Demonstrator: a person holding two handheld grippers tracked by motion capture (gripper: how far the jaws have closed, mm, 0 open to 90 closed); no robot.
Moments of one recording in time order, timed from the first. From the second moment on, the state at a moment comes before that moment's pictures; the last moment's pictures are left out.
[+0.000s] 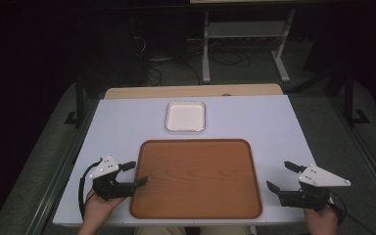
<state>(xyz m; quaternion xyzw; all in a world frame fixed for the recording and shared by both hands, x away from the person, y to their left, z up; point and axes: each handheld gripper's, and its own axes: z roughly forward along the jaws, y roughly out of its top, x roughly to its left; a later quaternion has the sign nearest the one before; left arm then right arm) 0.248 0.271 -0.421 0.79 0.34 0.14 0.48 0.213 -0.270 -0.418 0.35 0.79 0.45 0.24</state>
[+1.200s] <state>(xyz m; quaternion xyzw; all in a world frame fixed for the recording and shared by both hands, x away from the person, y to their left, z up) 0.337 0.235 -0.408 0.82 0.36 0.11 0.43 0.211 -0.274 -0.418 0.35 0.78 0.46 0.24</state>
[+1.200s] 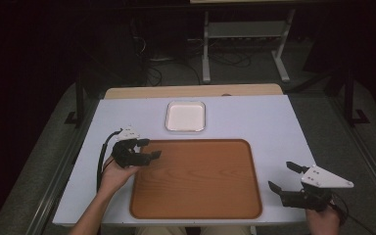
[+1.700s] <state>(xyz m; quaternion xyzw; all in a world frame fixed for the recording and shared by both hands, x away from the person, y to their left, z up) 0.371 0.225 -0.403 0.82 0.37 0.10 0.42 0.211 -0.276 -0.419 0.35 0.78 0.46 0.25</state>
